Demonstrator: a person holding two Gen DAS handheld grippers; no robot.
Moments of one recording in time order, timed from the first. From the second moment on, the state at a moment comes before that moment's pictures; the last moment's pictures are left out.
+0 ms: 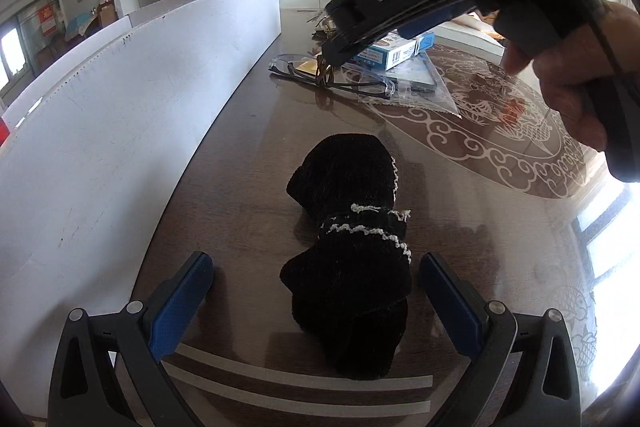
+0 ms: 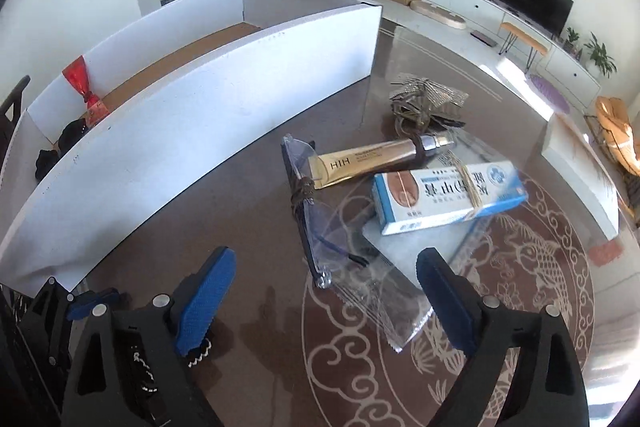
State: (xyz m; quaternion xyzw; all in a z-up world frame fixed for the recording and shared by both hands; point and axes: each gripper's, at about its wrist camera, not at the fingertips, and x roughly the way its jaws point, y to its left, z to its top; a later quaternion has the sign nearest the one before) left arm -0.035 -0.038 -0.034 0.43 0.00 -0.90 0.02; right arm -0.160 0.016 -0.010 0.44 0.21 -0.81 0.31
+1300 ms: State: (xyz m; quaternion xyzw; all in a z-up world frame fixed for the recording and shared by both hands) left arm -0.034 -0.040 -0.034 0.43 0.00 -0.90 0.02; right arm -0.031 0.207 -0.052 0.51 0.06 -0.84 0.18
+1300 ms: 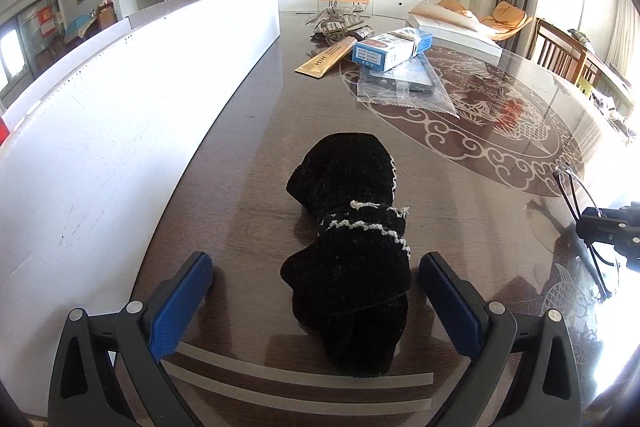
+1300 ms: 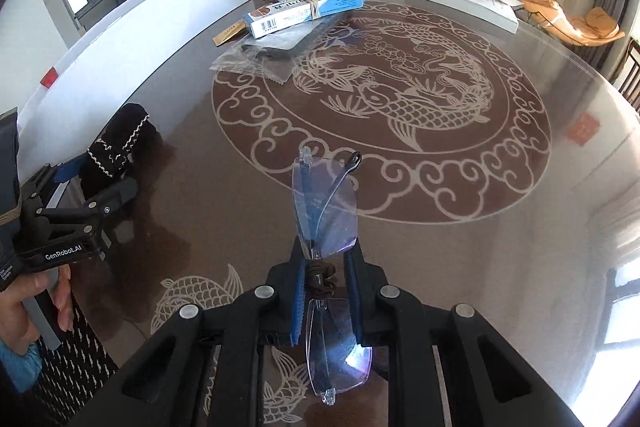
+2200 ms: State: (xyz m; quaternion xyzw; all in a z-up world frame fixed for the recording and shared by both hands) left arm -0.039 -0.038 -0.030 0.44 -0.01 -0.90 -0.02; right arm -0.007 0.194 -0.047 0.50 0.07 -0.85 0.17
